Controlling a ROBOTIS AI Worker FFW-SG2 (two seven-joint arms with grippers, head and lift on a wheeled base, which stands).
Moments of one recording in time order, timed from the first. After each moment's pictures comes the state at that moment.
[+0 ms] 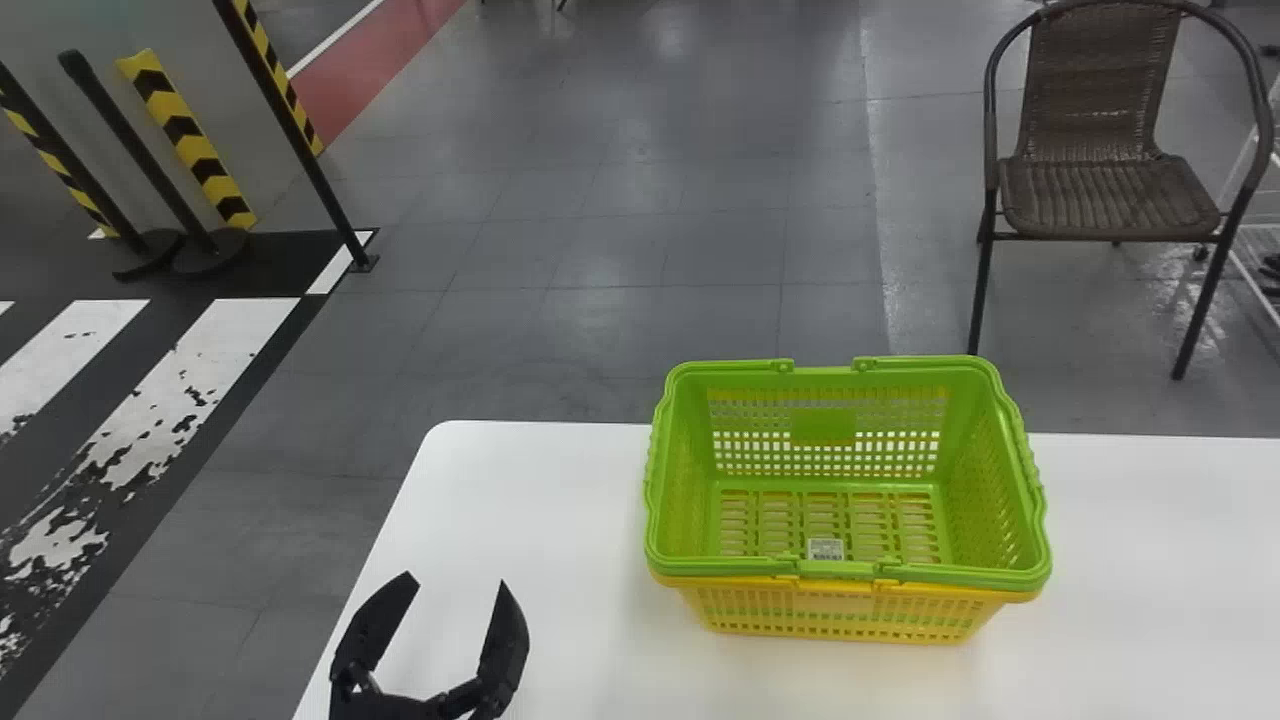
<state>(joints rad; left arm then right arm) 0.58 0.14 0.16 -1.61 0.28 -0.47 -0.23 0.72 -0.03 0.03 -1.66 -0.02 -0.58 0.11</state>
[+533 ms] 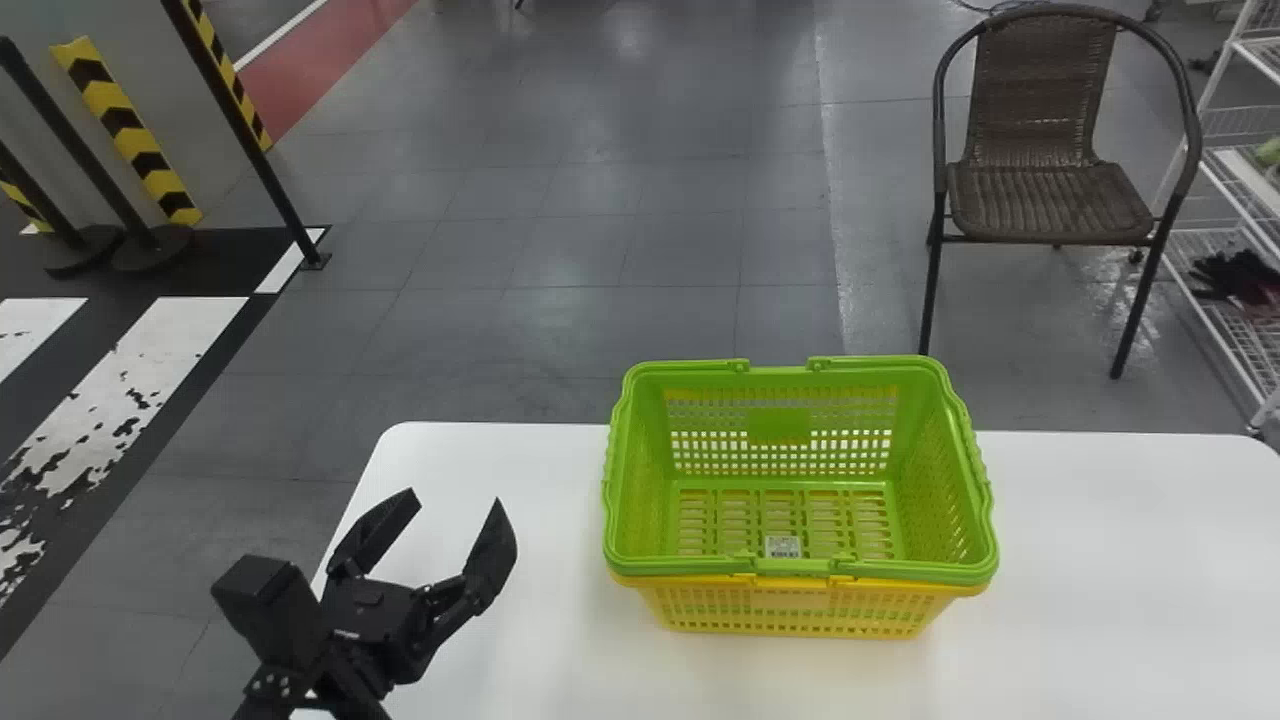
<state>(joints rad) 0.43 0.15 0.22 -1.78 0.28 -0.01 -0.34 0.73 -0.03 0.03 -1.66 -0.02 -0.58 0.11</state>
